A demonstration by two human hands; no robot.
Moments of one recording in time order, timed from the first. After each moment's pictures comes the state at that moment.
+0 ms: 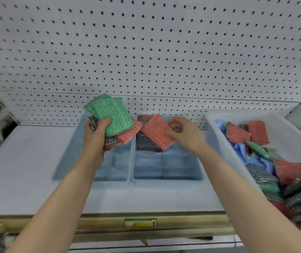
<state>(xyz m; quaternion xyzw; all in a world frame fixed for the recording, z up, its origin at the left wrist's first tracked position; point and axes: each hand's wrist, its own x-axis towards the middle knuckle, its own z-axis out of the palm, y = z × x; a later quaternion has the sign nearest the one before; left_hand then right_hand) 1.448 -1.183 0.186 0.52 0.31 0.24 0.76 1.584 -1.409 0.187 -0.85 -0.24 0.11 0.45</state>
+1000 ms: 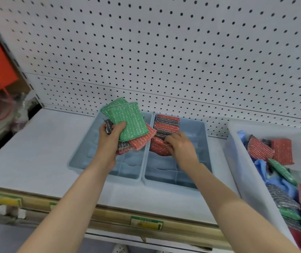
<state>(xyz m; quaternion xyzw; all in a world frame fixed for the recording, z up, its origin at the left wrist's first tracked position) 1.428 -1.180 0.168 0.49 0.35 0.23 0.77 1.582 -1.363 0.109 -0.86 -0.45 -0.11 0.18</state>
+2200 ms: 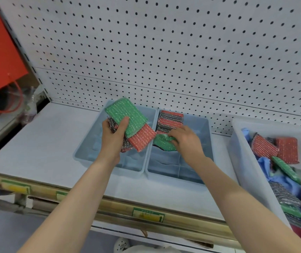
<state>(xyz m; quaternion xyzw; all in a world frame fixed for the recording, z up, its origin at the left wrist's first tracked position) 1.417 -1.192 0.170 0.51 0.36 0.26 0.73 1.573 -1.365 0.133 -0.85 -0.47 -0.12 0.20</state>
